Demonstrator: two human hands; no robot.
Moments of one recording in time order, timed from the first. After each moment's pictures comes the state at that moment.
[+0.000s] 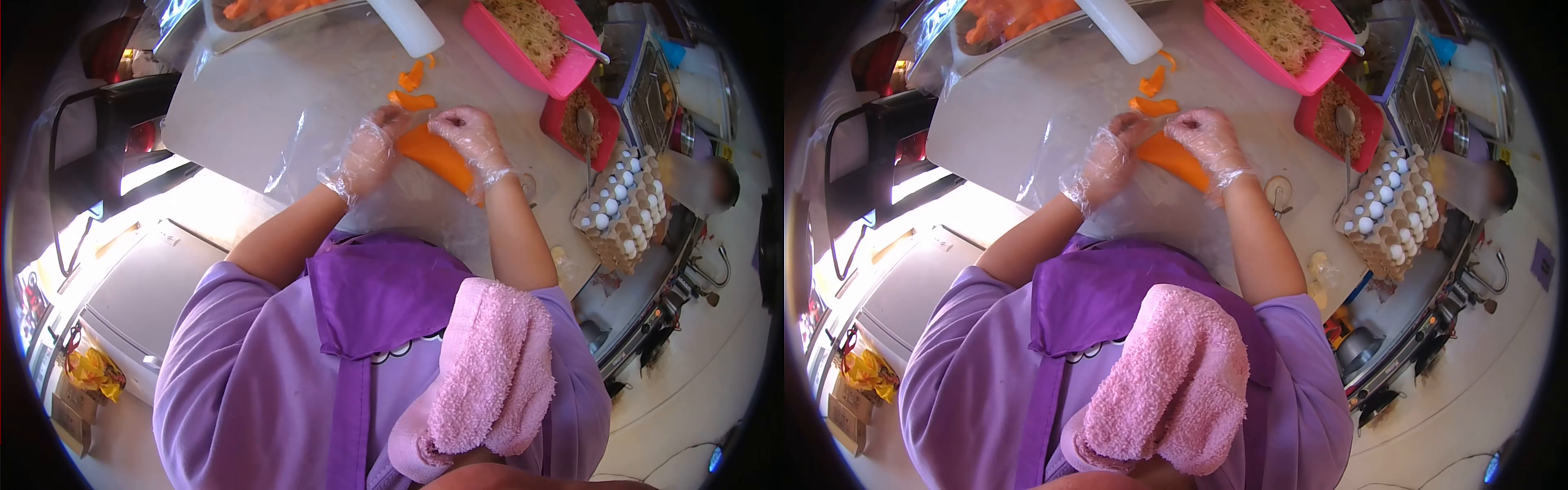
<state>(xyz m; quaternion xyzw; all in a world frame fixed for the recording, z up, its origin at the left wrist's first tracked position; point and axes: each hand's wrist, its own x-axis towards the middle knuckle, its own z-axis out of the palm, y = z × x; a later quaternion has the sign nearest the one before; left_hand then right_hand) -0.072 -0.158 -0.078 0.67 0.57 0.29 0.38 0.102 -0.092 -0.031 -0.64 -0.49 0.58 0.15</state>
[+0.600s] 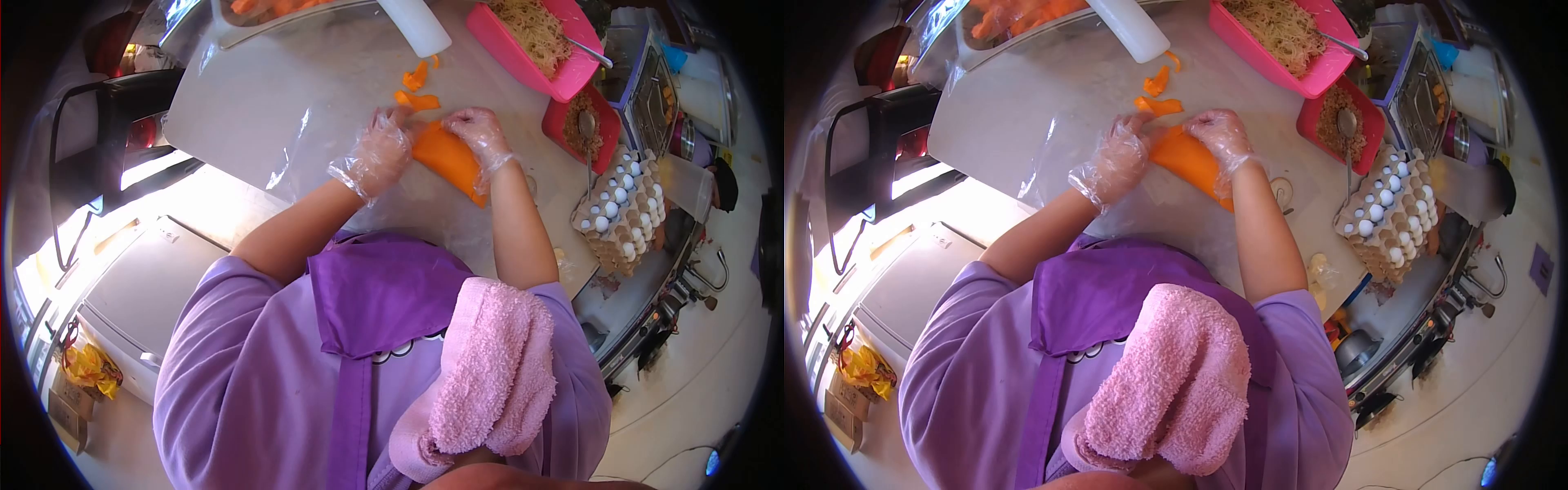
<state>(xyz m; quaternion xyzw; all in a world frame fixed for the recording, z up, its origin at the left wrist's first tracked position) -0.064 -0.157 -0.081 0.77 0.56 0.20 0.23 0.125 -0.079 -0.064 -0.65 -0.50 0.57 0.09</state>
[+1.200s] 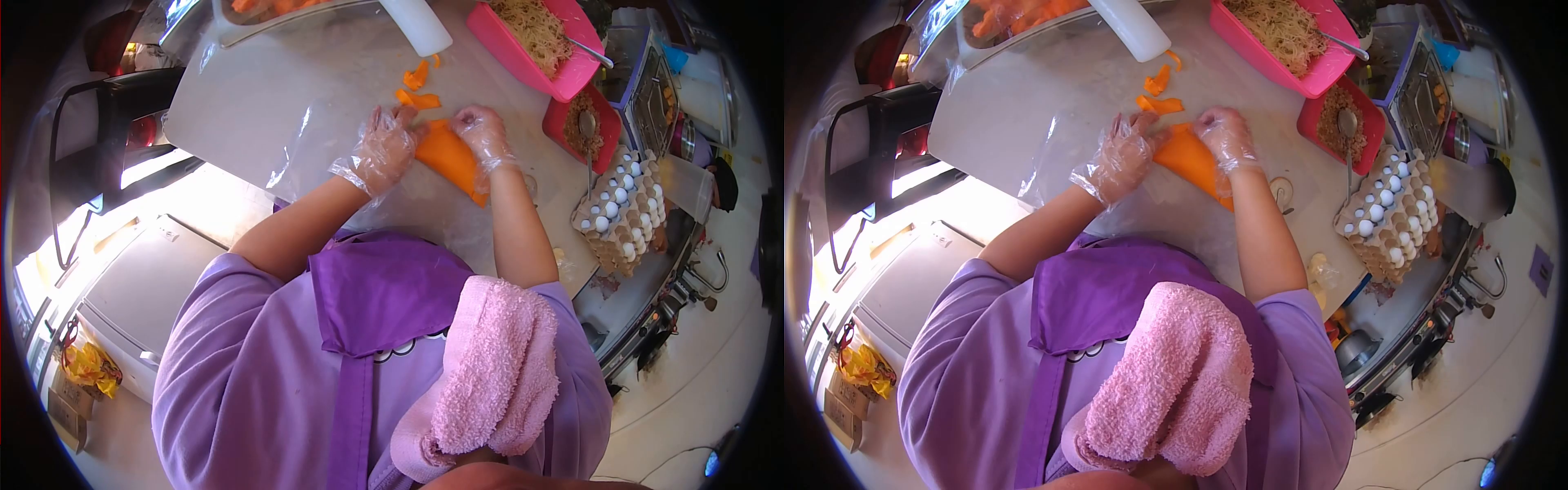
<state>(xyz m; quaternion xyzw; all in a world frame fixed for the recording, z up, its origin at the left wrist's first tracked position) -0.062 -0.158 -0.077 0.80 0.55 0.13 0.21 0.135 -0.080 -0.074 -0.66 -0.63 0.40 0.07</state>
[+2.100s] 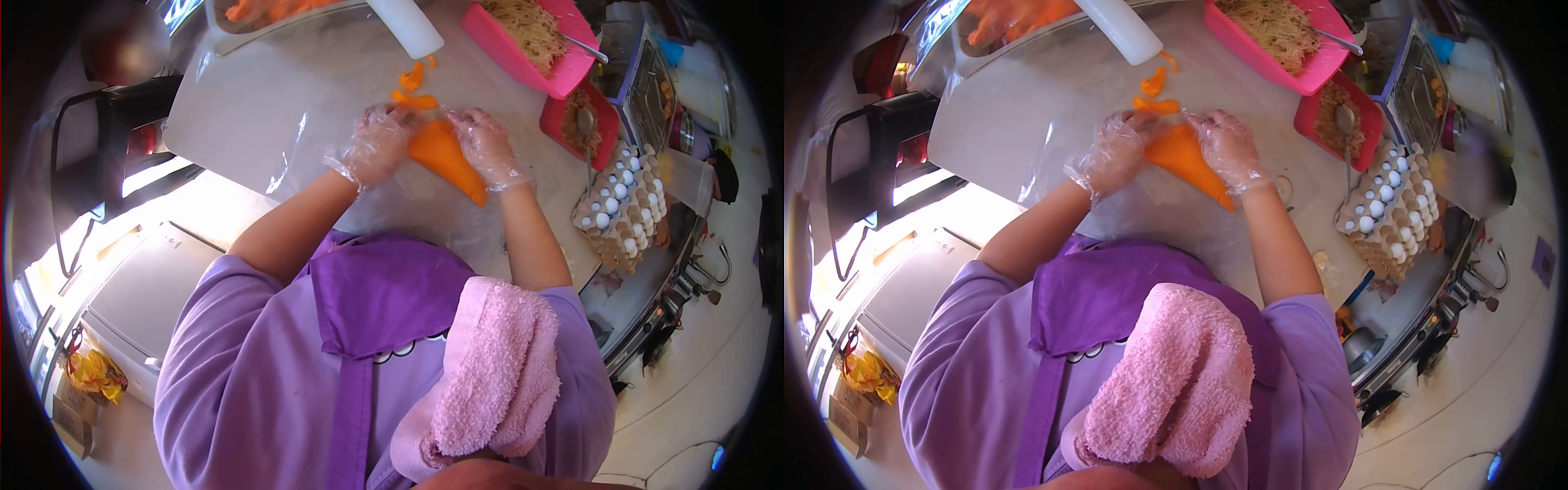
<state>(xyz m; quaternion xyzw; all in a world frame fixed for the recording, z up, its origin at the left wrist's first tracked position) -0.067 -0.147 -0.085 0.80 0.54 0.13 0.22 0.143 -0.099 -0.053 -0.49 -0.84 0.21 0.00</state>
